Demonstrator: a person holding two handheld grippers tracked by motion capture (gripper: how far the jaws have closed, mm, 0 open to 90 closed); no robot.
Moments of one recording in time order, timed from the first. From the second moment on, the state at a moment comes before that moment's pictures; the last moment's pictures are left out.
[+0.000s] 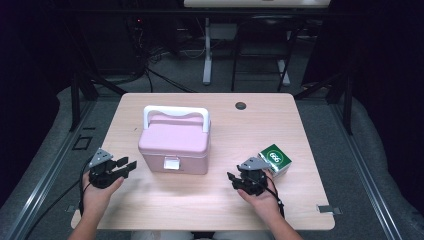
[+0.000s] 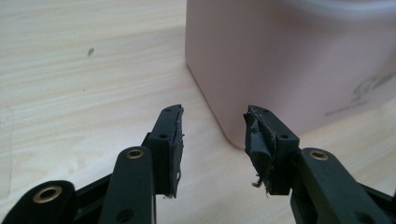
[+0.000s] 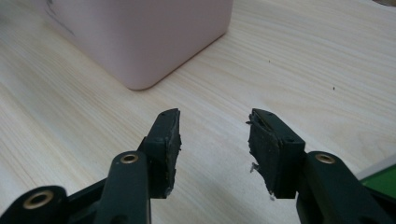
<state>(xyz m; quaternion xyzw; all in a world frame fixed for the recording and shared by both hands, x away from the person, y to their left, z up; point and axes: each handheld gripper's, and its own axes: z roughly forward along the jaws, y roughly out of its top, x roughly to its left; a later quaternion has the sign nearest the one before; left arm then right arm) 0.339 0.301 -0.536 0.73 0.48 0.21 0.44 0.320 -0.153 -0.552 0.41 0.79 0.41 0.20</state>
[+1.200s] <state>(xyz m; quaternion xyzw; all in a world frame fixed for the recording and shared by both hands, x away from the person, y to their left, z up) 0.374 0.268 -0.537 0.74 0.45 0.19 0.46 0.383 -0.113 -0.551 0.44 0.75 0.46 0.20</state>
